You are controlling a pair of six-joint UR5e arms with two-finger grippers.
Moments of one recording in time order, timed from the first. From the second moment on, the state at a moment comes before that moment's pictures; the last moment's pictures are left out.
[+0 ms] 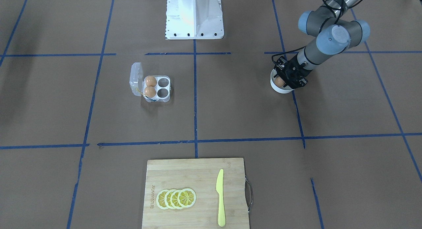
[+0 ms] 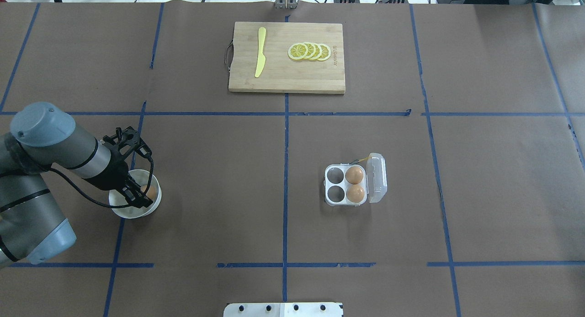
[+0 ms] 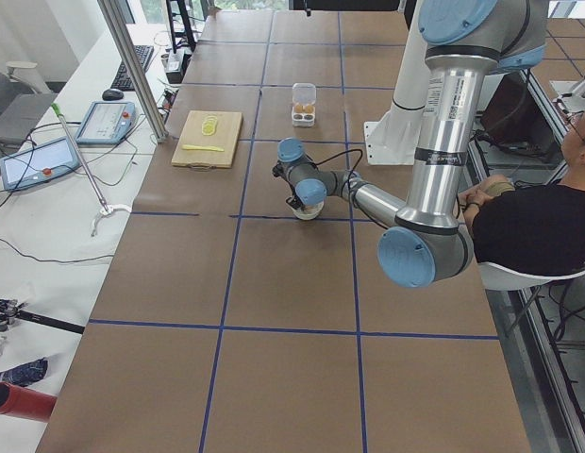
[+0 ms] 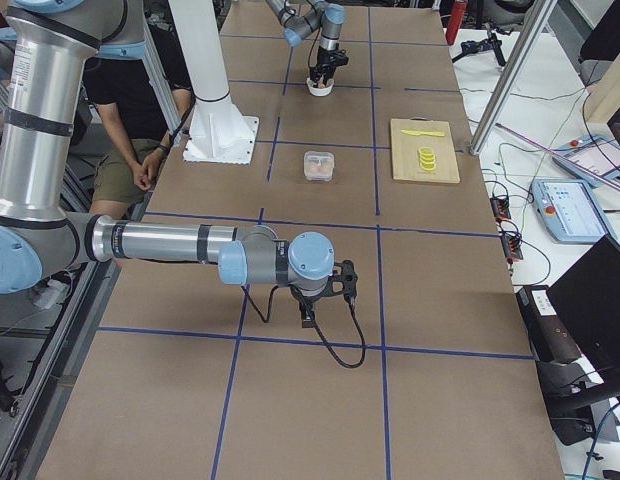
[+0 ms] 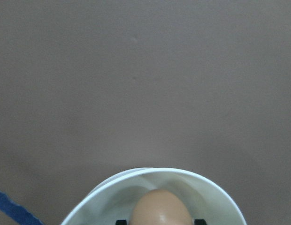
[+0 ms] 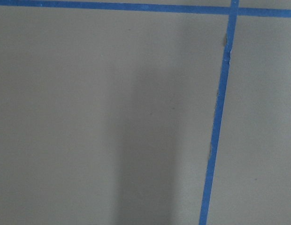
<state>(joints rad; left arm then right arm) -0.67 -1.72 -1.74 -2.02 -2.24 -0.31 1.49 -1.83 1.80 -1.51 2.52 -0.03</state>
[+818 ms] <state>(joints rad) -0.68 -1.71 -1.85 -1.98 -2.24 -0.31 1.49 -1.83 1.80 -1.51 2.52 -0.03</state>
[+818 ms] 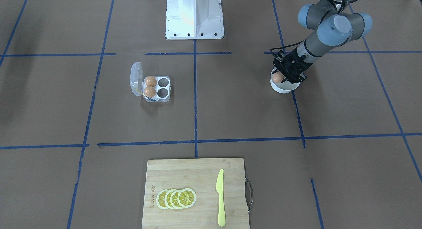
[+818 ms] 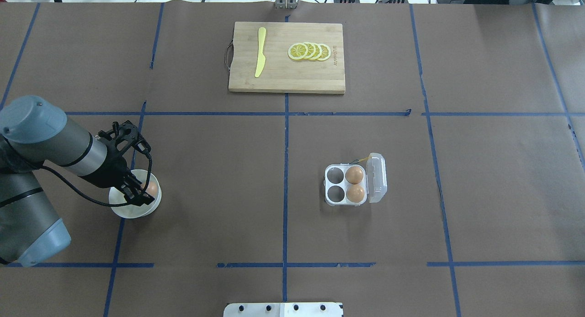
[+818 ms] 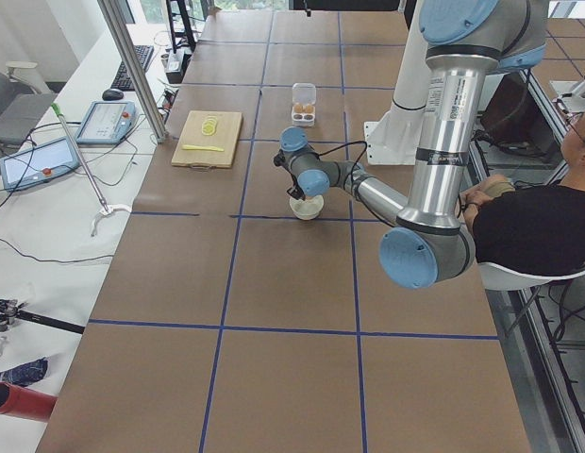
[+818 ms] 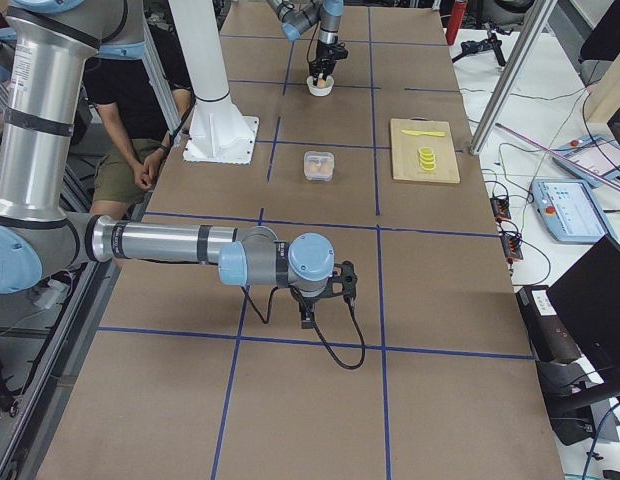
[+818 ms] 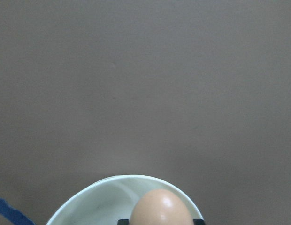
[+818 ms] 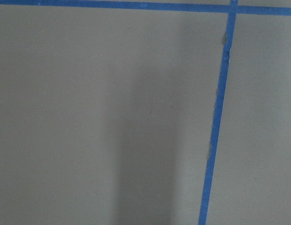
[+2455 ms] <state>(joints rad) -0.44 -2.44 -1.46 -1.96 -2.05 -1.06 1.49 -1.82 1.80 -1.51 2.52 -0.03</state>
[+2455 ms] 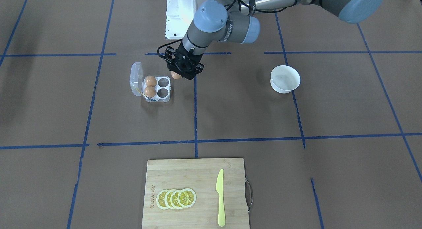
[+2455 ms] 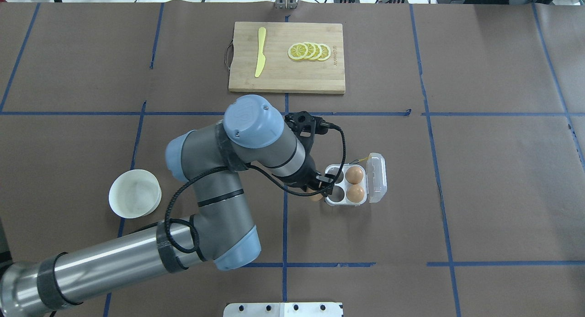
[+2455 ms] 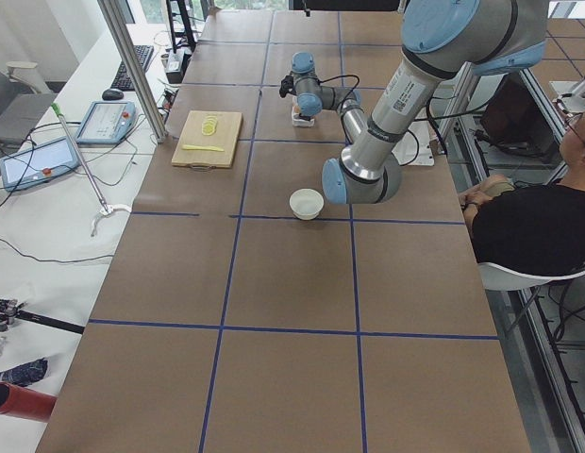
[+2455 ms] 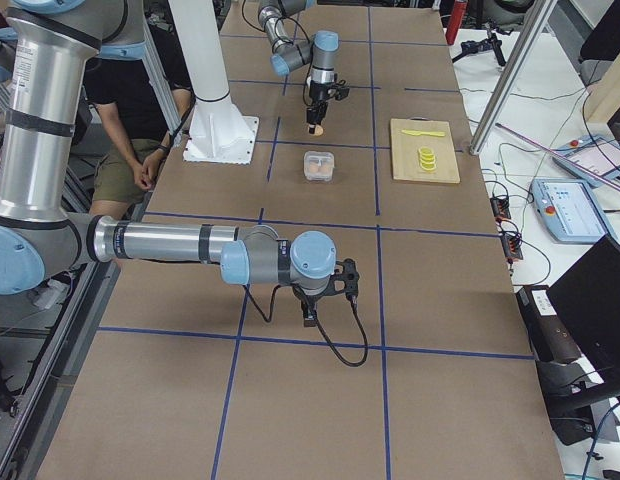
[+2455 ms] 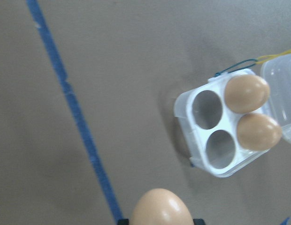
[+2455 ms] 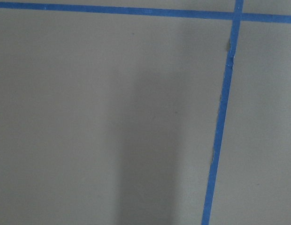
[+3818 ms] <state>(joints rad) -0.40 -2.52 -1.35 -2.03 -1.93 -1.15 1.49 -1.82 1.81 -1.51 2.52 -0.03</state>
